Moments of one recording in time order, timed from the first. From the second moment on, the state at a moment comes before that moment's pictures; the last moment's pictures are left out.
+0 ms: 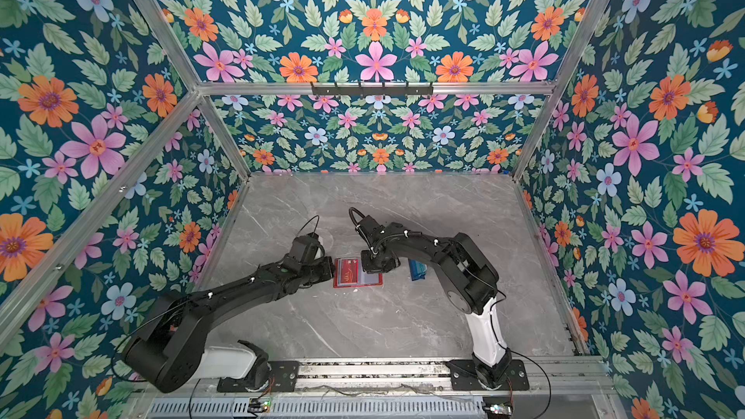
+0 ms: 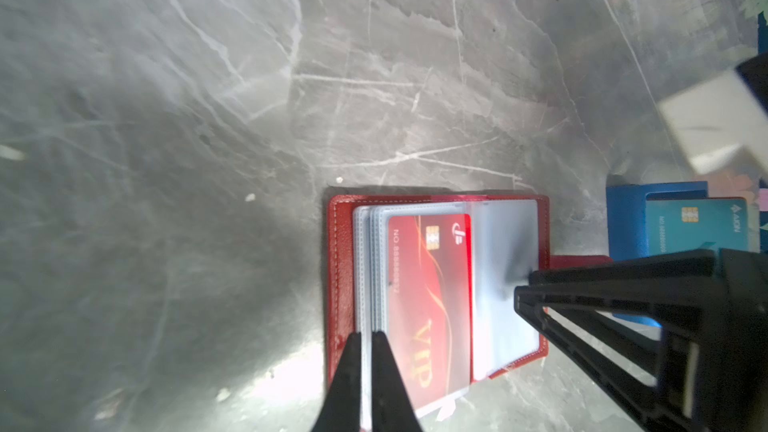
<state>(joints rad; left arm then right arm) -0.53 1.36 0.59 -0.13 0.07 -0.66 0.77 2.03 1.43 -0.68 -0.14 0.60</state>
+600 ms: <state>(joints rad) -0.53 1.40 0.47 0.05 0.15 -0.73 0.76 2.04 1.43 -0.68 -0.13 0.62</state>
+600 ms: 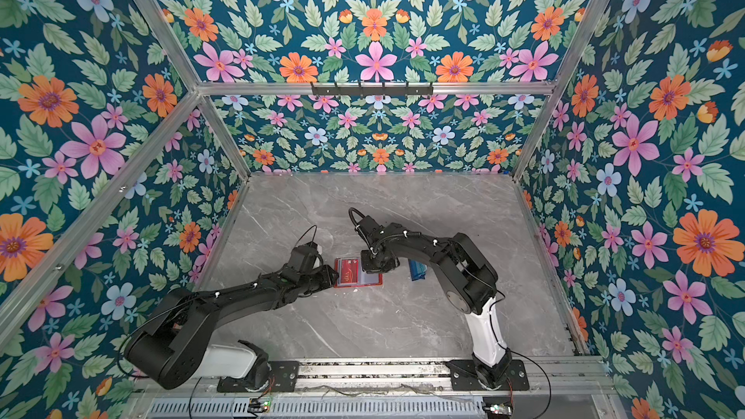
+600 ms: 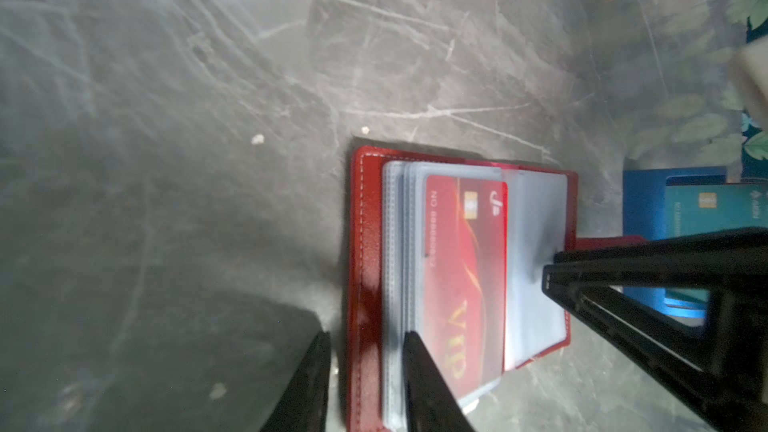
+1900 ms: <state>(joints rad) -0.51 1.34 0.49 -0.02 0.20 -0.74 0.77 1.91 1.42 -0.74 0.01 0.62</state>
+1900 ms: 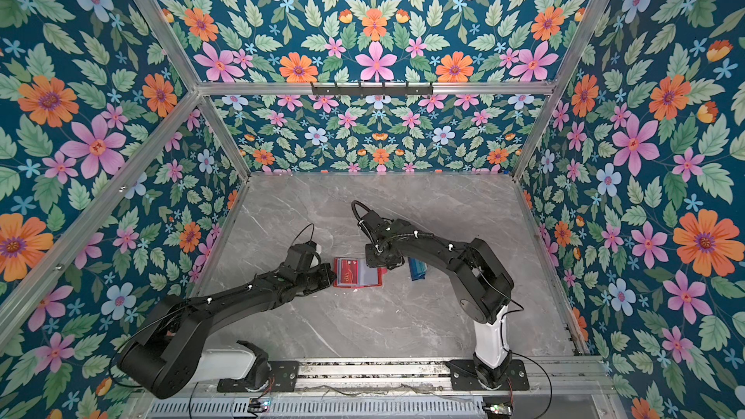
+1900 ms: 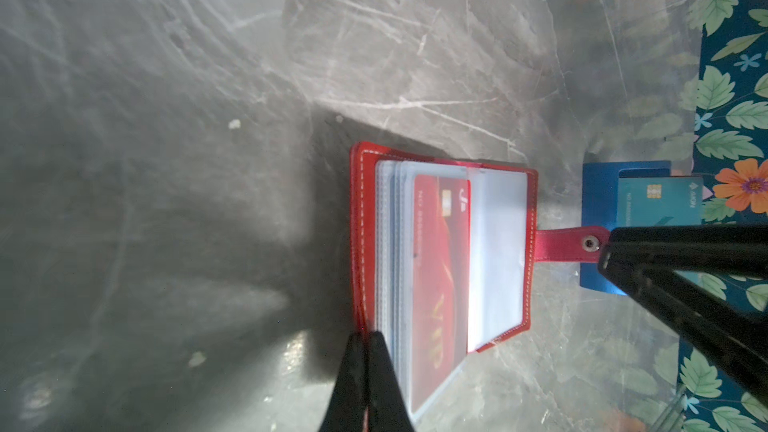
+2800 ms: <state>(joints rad) -0.51 1.29 0.53 -0.15 0.14 -0.70 0.77 2.01 1.44 -0.85 0.13 0.64</state>
